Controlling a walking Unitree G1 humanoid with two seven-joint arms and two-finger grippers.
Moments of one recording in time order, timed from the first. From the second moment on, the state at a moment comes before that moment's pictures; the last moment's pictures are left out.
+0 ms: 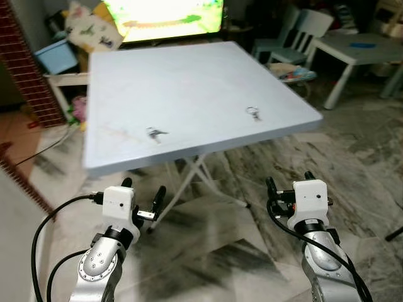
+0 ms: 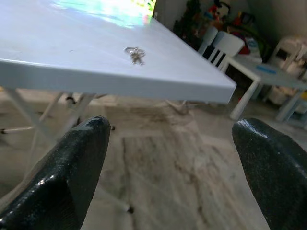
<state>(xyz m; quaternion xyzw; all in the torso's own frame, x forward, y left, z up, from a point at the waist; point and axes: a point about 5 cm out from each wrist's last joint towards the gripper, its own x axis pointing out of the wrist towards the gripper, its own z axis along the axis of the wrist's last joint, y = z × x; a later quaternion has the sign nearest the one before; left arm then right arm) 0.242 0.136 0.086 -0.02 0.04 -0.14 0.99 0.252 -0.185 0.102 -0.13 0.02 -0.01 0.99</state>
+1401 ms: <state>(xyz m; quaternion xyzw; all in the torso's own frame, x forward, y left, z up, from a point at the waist) 0.242 0.147 0.086 -0.01 0.04 -0.13 0.99 0.251 -0.169 0.101 -0.13 0.01 0.01 0.99</state>
